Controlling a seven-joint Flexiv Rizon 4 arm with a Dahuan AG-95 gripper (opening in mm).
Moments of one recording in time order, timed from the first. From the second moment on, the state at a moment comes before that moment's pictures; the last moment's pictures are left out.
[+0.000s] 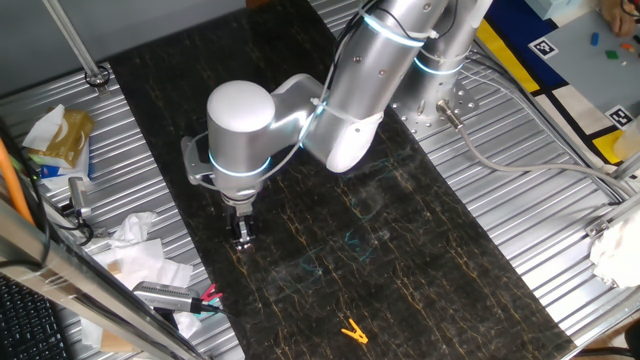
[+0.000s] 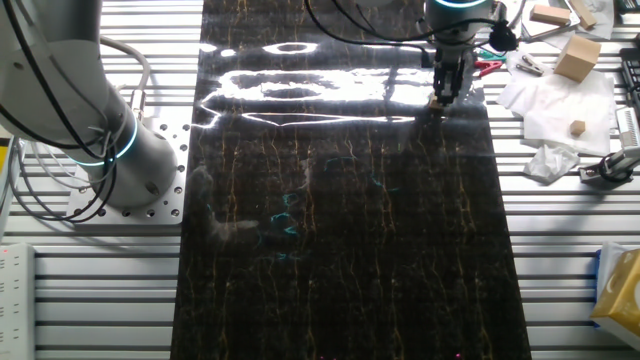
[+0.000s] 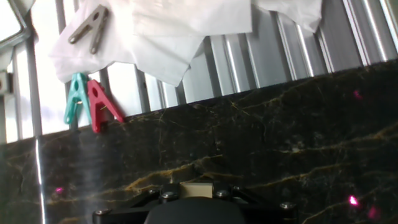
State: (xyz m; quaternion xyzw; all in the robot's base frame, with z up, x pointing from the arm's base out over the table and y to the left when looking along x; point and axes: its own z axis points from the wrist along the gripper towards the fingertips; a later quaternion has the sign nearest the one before) arm 0.607 0.153 0.030 0.06 0.99 0.02 0.09
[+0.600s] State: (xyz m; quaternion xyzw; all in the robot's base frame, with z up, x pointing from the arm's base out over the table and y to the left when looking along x) arm 0.607 0.154 0.030 0.02 1.00 0.02 0.09
